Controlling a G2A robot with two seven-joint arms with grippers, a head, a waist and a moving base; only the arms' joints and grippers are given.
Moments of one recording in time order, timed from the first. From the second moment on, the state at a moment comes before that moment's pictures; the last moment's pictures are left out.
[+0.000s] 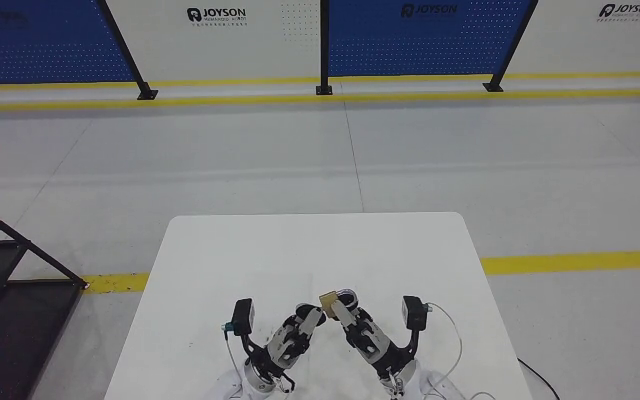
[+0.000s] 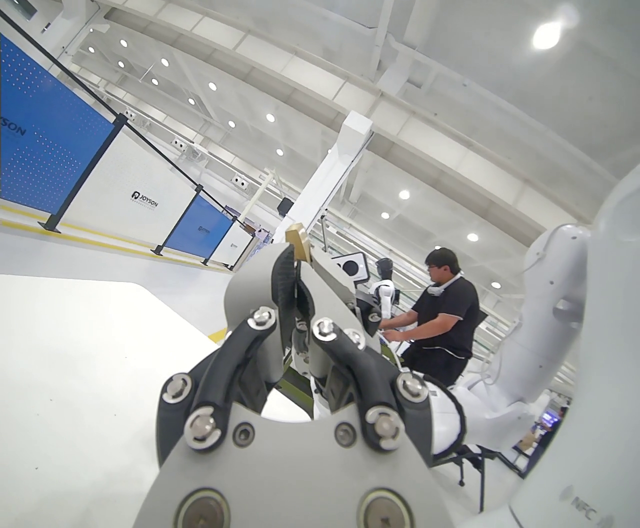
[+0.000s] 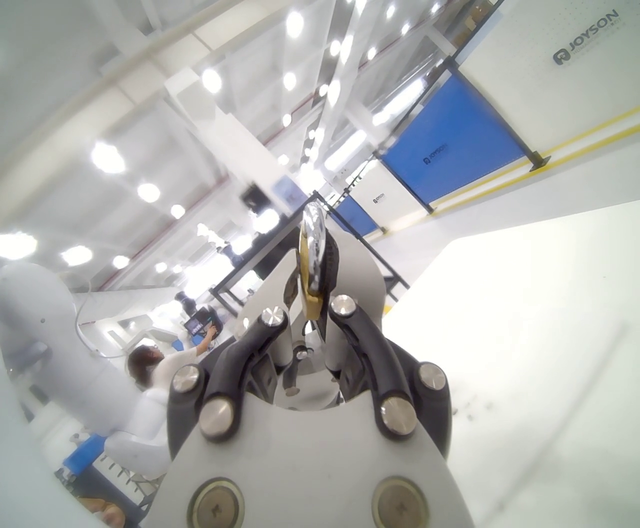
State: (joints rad) left arm 1.76 -1.25 -1.07 -1.51 0.96 -0.97 0.67; right arm -1.80 -1.24 1.03 -1.71 -0.57 -0.77 -0.23
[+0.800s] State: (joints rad) left arm 1.76 -1.26 -1.04 -1.48 1.30 -0.73 0.98; right arm -1.82 -1.23 1.04 -1.73 -0.57 -0.75 -0.21
